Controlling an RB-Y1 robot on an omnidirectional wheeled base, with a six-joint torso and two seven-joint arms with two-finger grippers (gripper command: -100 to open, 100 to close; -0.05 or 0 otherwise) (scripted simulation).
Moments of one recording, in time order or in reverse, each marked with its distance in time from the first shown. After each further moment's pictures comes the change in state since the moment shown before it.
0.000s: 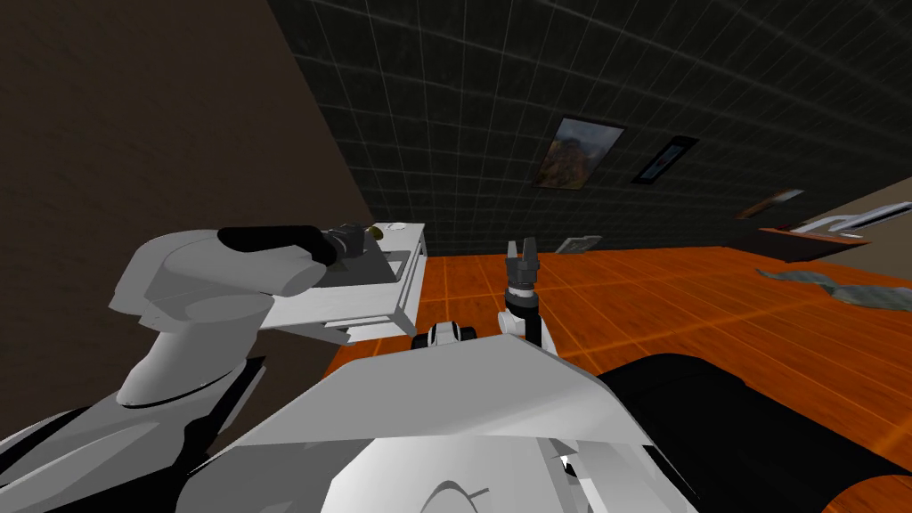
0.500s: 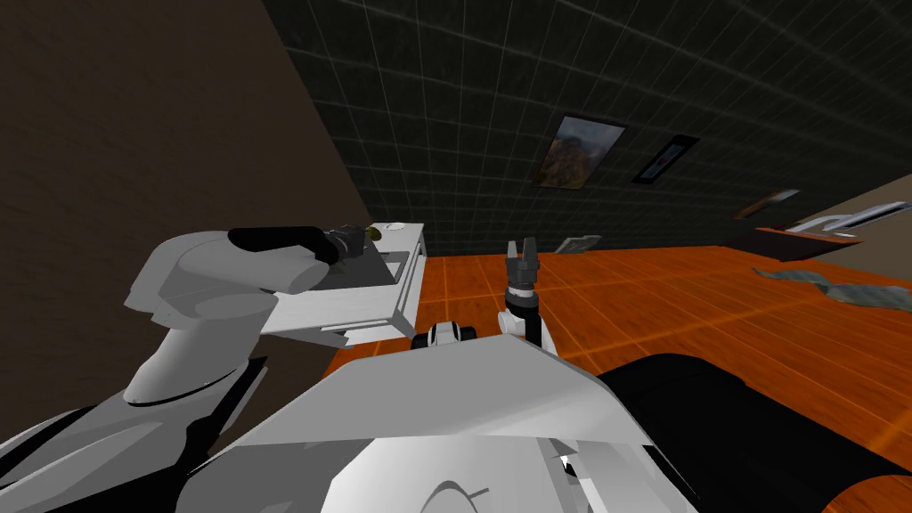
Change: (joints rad) left arm 0.003 -0.007 -0.006 0.031 -0.012 -0.022 -0.010; right arm 0.000 0.000 0.000 0.000 0.000 0.000 0.000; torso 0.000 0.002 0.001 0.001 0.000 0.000
